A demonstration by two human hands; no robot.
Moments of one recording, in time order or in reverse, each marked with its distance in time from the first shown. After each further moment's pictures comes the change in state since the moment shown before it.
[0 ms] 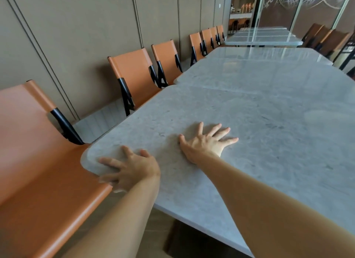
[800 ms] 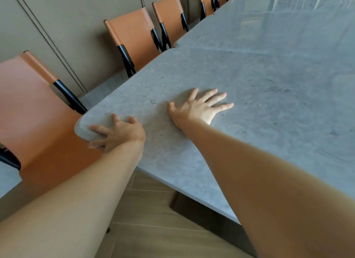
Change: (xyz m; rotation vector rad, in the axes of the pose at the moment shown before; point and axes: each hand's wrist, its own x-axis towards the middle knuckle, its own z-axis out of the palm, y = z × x) left_hand 0.001 0.005 -0.002 0.056 -0.006 -0.026; right_hand 0.008 -0.001 0.003 0.058 0.029 -0.009
